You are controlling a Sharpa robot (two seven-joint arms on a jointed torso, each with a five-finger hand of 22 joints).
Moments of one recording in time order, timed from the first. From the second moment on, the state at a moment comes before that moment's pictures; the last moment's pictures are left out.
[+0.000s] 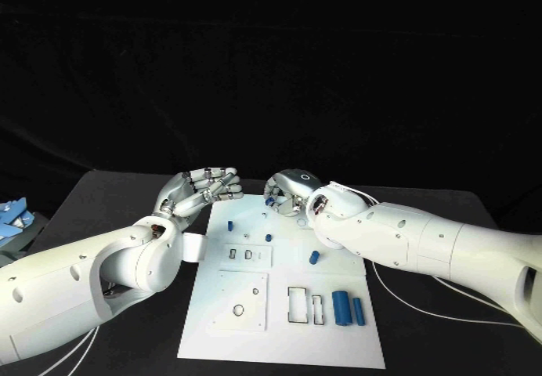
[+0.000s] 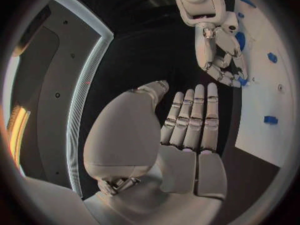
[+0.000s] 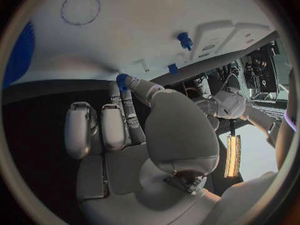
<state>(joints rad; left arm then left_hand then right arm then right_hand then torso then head) 1.14 -0.88 0.04 1.63 -0.04 -0.41 0.52 1.44 -0.18 0.43 0.23 0.24 0.84 0.21 0.26 0.17 1.01 0.19 0.07 0.06 0.96 0.15 0.26 0.22 0.17 0.86 0.25 0.36 0.14 1.27 -0.38 -0.13 1.03 -1.47 -0.47 0.01 1.32 -0.11 0.61 -0.08 0.11 0.99 0.14 0.35 0.33 1.10 0.09 0.29 0.20 1.47 -0.01 1.32 1.08 0.07 1.39 0.10 1.40 1.29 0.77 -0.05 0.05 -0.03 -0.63</state>
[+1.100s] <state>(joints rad) 1.14 -0.89 0.04 1.63 -0.04 -0.41 0.51 1.44 -0.18 0.43 0.23 0.24 0.84 0.21 0.26 0.17 1.01 0.19 0.07 0.06 0.96 0.15 0.26 0.22 0.17 0.86 0.25 0.36 0.13 1.28 -0.49 -0.12 1.13 -1.47 -0.44 0.01 1.26 -0.17 0.62 -0.06 0.14 0.85 0.19 0.24 0.33 0.95 0.13 0.22 0.16 1.44 0.04 1.29 0.96 0.09 1.27 0.15 1.28 1.12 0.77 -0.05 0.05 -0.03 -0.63</state>
